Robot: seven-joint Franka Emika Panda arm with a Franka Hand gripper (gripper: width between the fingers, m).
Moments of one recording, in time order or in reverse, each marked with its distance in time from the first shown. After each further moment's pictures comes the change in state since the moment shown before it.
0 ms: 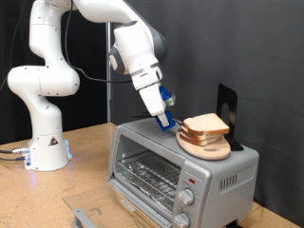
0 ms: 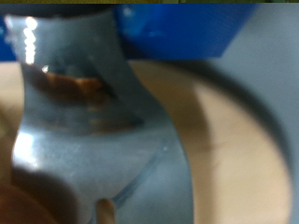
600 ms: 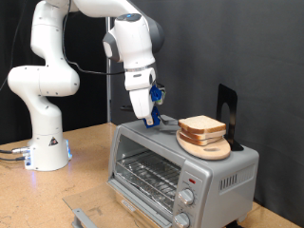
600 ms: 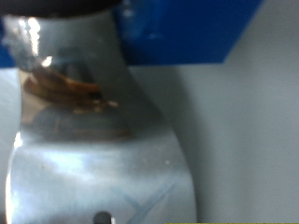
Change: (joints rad) arm -0.050 -0.074 -0.054 0.047 -0.105 -0.387 0.133
